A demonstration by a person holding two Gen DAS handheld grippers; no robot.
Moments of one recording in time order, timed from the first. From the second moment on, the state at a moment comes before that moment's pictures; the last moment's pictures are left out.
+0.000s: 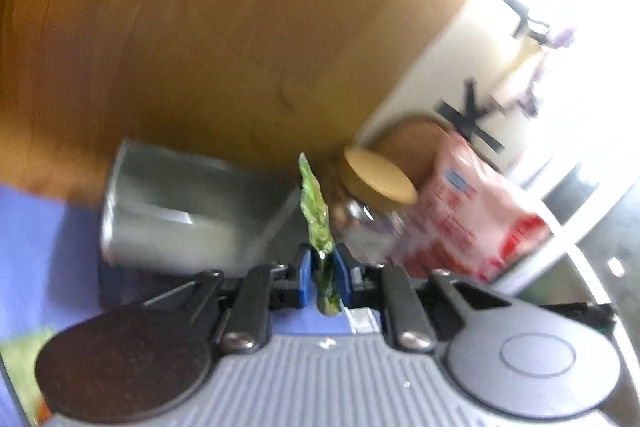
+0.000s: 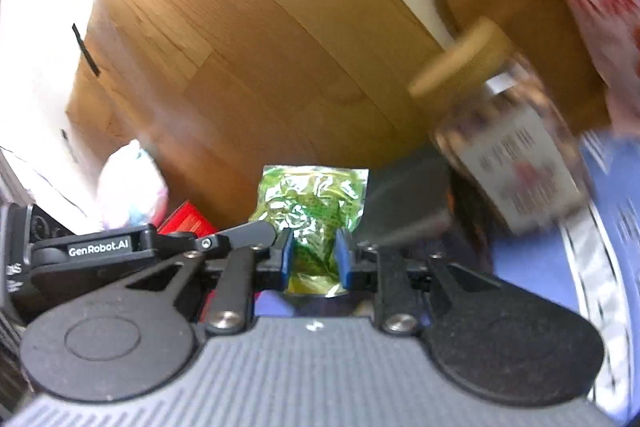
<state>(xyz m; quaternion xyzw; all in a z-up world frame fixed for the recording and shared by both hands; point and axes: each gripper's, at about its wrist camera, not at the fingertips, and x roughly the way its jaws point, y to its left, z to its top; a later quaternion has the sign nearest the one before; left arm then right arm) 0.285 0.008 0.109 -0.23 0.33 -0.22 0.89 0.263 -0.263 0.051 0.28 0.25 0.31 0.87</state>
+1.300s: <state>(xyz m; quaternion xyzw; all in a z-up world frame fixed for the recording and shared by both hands) 0.098 0.001 0.007 -0.24 0.43 -0.25 0.83 0.141 -0.284 -0.030 0.32 0.42 0.33 0.78</state>
